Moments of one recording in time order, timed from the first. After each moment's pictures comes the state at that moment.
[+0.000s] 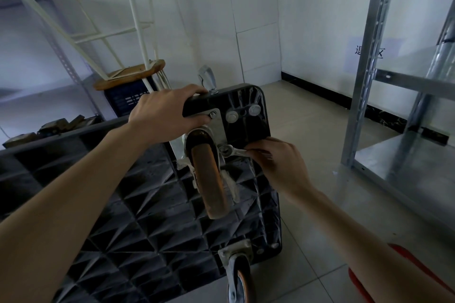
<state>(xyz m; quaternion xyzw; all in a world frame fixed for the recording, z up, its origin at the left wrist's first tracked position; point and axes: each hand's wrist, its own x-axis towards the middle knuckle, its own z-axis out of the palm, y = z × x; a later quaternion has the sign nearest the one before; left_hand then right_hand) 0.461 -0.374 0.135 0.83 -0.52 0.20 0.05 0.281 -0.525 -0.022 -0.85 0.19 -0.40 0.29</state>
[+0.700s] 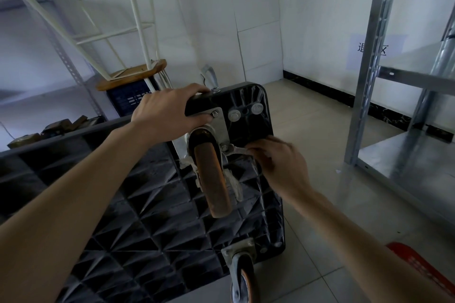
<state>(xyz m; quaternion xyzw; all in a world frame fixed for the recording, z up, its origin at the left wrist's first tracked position) 0.460 -0.374 0.134 0.83 -0.52 0.20 0.06 0.281 -0.512 -0.021 -0.86 0.19 -0.41 0.22</state>
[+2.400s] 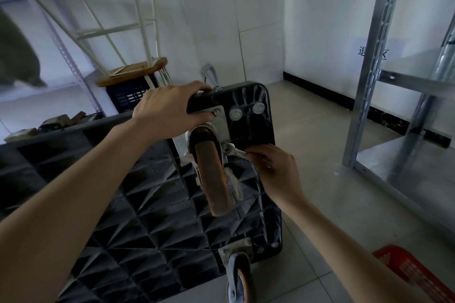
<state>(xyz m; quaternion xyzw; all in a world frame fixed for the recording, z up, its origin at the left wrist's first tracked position) 0.458 -0.374 0.134 0.83 -0.52 0.21 0.06 0.291 -0.509 -0.046 -0.79 0.20 -0.44 0.39</state>
